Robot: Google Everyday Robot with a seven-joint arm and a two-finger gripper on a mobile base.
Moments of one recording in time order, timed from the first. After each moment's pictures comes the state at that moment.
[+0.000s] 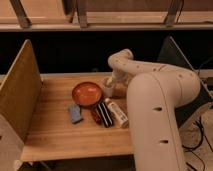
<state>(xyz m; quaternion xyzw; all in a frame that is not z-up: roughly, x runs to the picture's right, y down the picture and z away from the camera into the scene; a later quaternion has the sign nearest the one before) 0.090 -0.006 0.940 -0.17 0.21 0.73 0.63</state>
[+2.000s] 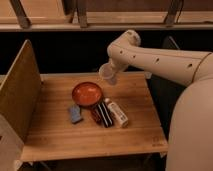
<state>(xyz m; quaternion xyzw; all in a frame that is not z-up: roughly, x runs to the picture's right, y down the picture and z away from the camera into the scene) 0.041 -0.087 0.768 -0.10 0.04 0.68 0.73</state>
